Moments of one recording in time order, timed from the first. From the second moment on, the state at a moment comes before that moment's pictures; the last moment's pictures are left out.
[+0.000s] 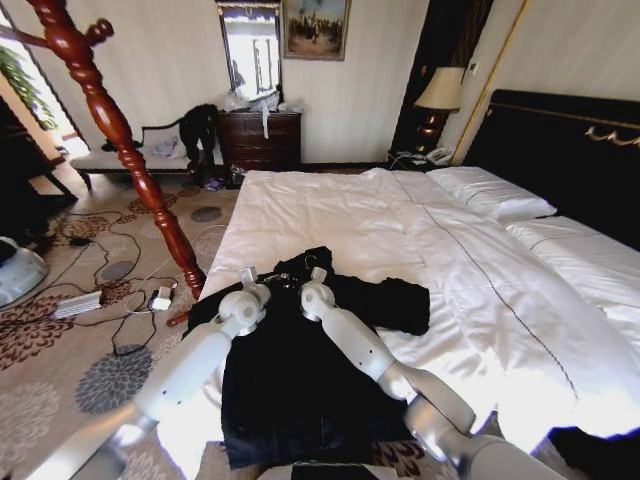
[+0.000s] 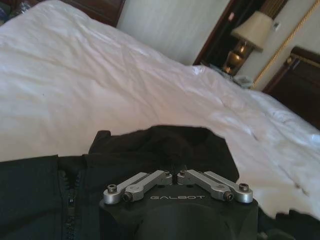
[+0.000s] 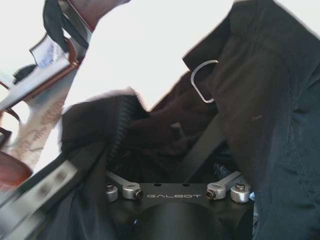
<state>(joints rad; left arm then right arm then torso) 0.62 -1.08 0.10 -1.64 -1.24 0.35 -0.42 -0.47 1.46 -0.22 1.27 1.27 -0.26 0.65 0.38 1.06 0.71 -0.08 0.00</state>
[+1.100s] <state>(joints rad) 0.53 -1.27 0.20 -1.47 -1.17 0.30 -0.38 -0.79 0.94 0.03 1.90 1.36 -0.22 0.74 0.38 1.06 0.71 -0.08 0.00</state>
